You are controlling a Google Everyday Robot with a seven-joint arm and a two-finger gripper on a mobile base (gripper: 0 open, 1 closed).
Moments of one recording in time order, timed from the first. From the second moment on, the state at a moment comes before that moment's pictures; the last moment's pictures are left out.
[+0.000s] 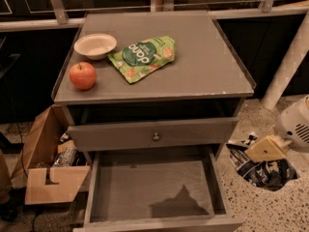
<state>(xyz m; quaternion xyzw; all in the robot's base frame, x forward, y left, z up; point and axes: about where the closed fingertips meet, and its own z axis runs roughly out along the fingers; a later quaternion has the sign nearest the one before) 0.377 -0.231 0.844 -0.34 0.92 0.15 0.14</state>
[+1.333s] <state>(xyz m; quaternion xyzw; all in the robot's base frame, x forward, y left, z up) 0.338 -0.185 0.742 -0.34 0.91 0.22 0.04</state>
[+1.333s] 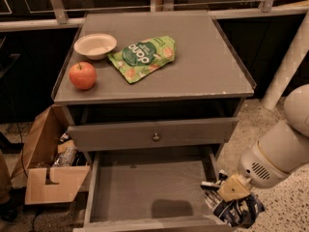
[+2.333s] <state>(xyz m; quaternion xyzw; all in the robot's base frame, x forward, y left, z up) 0.339 -0.156 0.705 -0.33 0.91 0.24 0.03</state>
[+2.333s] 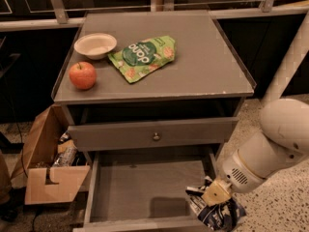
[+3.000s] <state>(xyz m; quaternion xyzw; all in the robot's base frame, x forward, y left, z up) 0.359 -0.122 0.662 -0.33 0.90 0.27 0.01</state>
